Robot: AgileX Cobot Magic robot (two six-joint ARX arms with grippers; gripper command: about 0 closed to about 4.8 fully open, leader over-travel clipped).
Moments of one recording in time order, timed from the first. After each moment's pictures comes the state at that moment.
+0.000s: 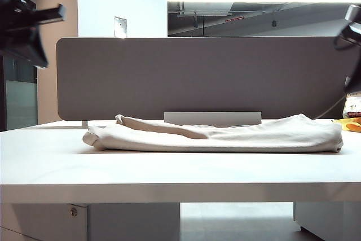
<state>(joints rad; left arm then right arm) -0.21 1.13 0.74 -0.09 0.00 -0.08 -0.09 1.28 0.70 -0.02 -0.41 0.08</state>
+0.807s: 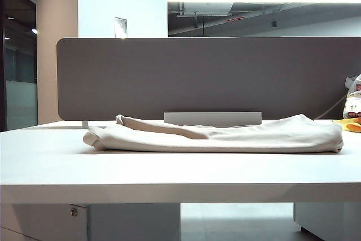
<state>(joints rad) -0.21 0.21 0.12 -0.24 0.00 -0.26 -0.09 0.69 0.10 0.18 -0.40 0.25</state>
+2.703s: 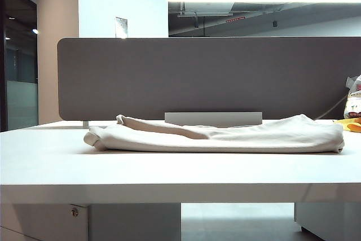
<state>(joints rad) 0.01 0.00 0.05 -0.20 -0.02 -0.10 -0.09 0.66 0.01 0.19 -0.34 0.26</state>
